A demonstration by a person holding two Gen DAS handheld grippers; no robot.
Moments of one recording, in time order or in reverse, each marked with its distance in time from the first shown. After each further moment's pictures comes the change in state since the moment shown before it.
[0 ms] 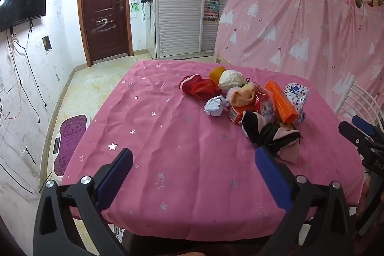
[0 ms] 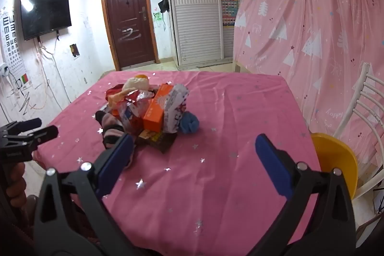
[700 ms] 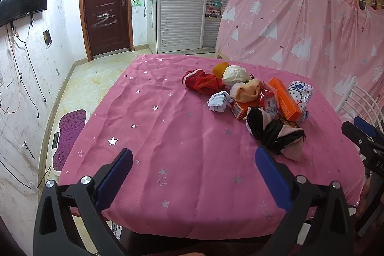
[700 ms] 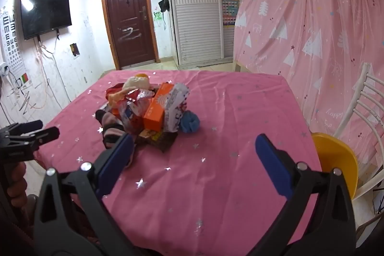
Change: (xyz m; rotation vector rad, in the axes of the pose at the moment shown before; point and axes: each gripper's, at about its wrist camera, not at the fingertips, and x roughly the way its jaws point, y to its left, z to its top) left arm 0.009 0.003 -0.004 -0.019 0.024 -0.005; right arm 0.001 0.001 0.000 -0.004 0.003 -0.003
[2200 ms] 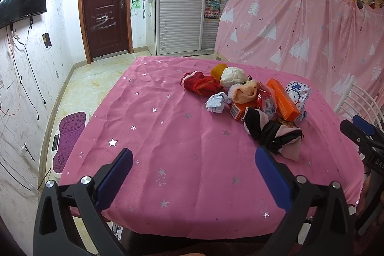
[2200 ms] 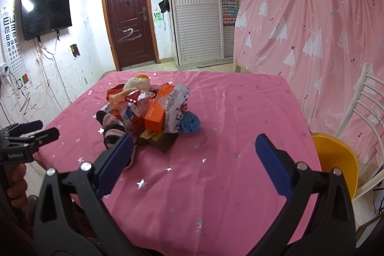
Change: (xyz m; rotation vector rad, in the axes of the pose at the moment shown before) left arm -0.006 0.002 0.001 0.004 -0.008 -0.003; right arm 0.000 0.000 0.000 0.001 0.000 0.001
